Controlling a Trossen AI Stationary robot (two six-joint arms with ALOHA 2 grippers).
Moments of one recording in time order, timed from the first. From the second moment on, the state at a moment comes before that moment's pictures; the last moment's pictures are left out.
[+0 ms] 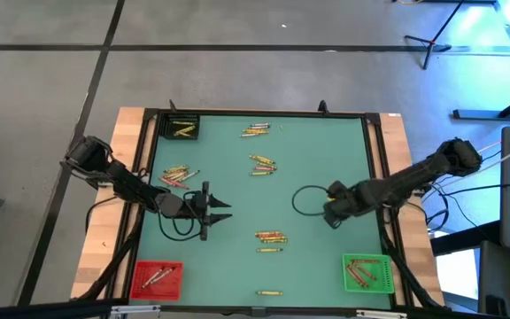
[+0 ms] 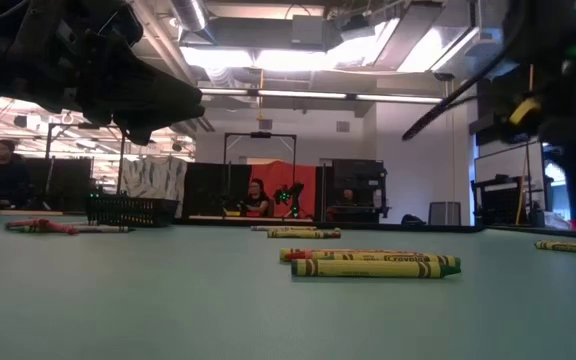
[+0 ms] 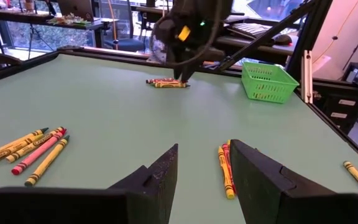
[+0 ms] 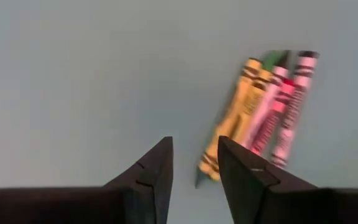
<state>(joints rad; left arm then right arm) -0.41 1.52 0.26 1.12 -0.49 -0.20 0.33 1.27 0.64 -0.89 0.10 1.14</state>
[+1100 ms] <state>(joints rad) -0.41 1.52 0.26 1.12 -0.49 -0.20 0.22 1.27 0.52 -0.77 0.11 1.05</state>
